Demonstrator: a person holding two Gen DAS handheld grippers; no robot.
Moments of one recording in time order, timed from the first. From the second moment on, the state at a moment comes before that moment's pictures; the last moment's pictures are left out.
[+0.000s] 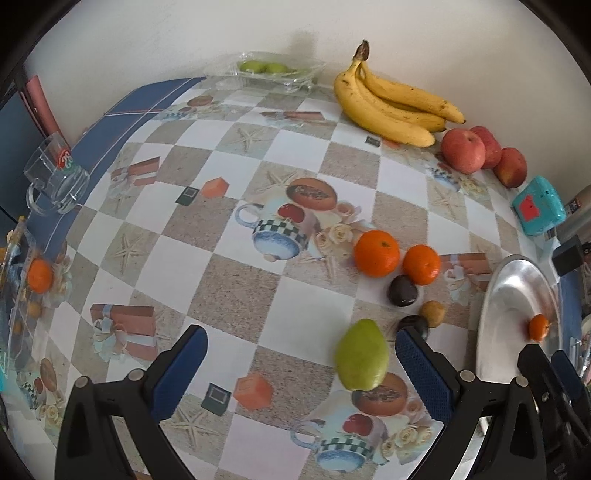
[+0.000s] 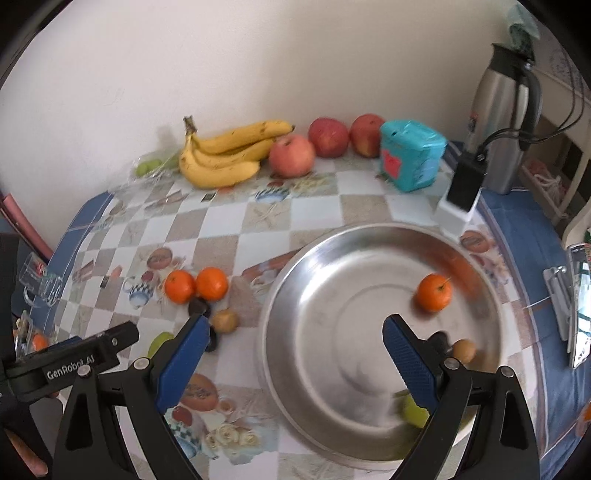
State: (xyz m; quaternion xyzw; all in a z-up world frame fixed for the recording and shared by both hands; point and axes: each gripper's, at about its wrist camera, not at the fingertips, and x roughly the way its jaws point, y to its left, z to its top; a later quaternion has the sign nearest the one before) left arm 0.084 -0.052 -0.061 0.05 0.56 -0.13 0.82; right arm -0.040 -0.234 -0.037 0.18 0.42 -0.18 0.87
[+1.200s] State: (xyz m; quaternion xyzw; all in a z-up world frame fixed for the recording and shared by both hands) left arm 0.073 -0.084 -0.092 0.07 0.58 -0.20 0.78; right arm -0.040 -0.239 -0.065 0.20 0.48 -0.20 0.83
